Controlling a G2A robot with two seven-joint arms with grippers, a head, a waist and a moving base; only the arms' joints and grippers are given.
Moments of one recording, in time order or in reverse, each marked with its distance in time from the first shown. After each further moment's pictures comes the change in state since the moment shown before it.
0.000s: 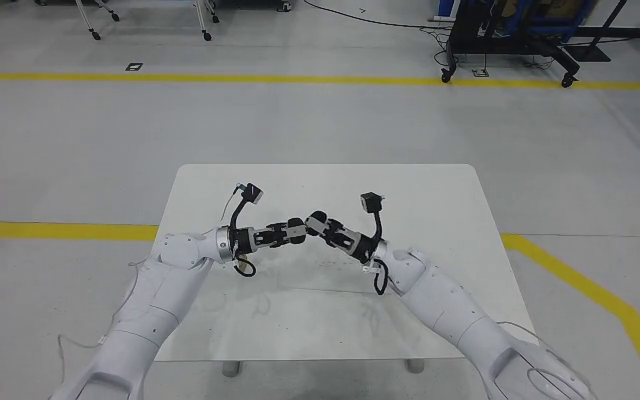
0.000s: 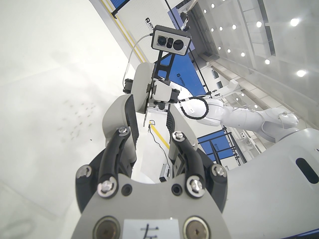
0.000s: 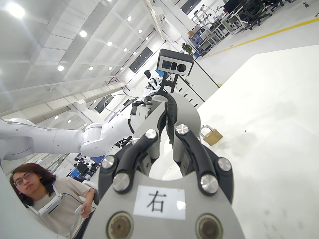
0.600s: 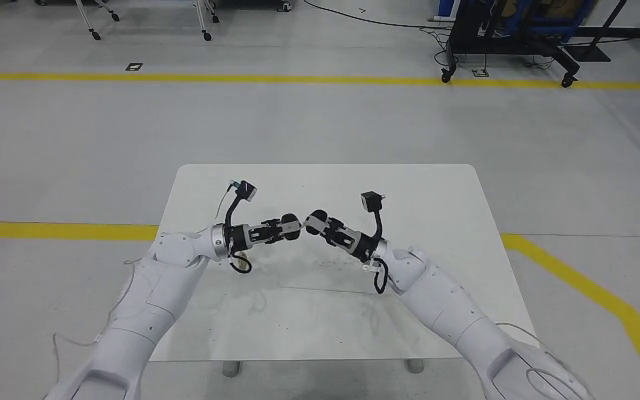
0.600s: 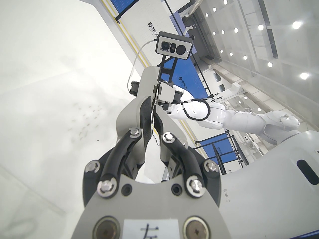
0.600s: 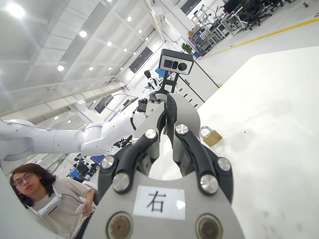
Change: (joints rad) left arm -0.013 0.014 -0.002 0.024 -0.008 -0.024 0.024; right arm -0.018 -0.011 0.047 -0.002 -0.013 0.000 0.027
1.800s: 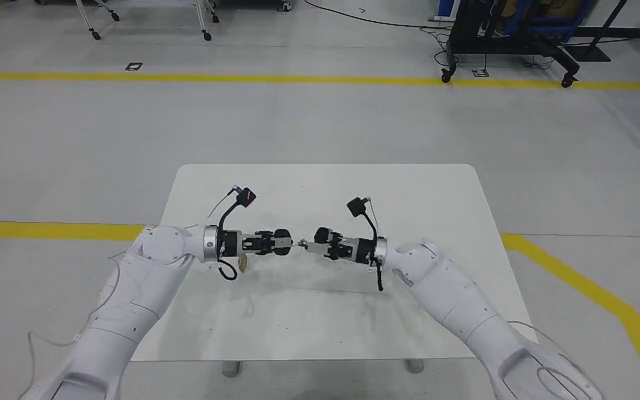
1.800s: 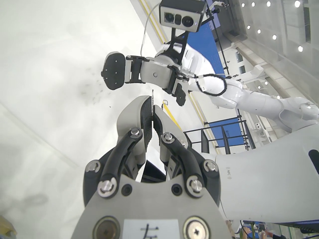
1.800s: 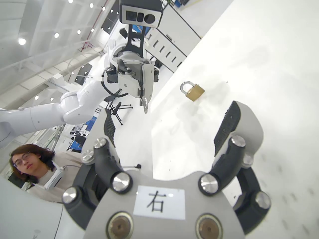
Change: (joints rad) left arm -0.020 0.090 0.053 -0.088 0.086 0.118 -0.118; right arm -0.003 0.055 0.067 -0.086 0.037 0.210 0.457
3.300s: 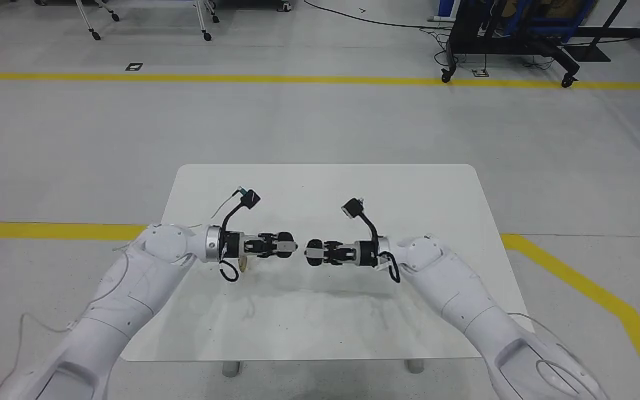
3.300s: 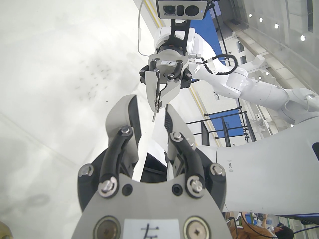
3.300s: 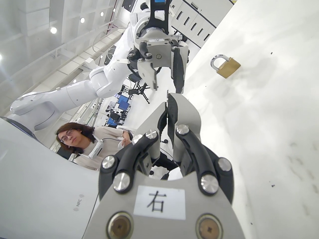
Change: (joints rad) left arm -0.090 0.065 0.199 0.030 -0.141 -0.078 0.078; right arm 0.054 -0.017 -0.024 0.090 0.308 -0.045 0.307
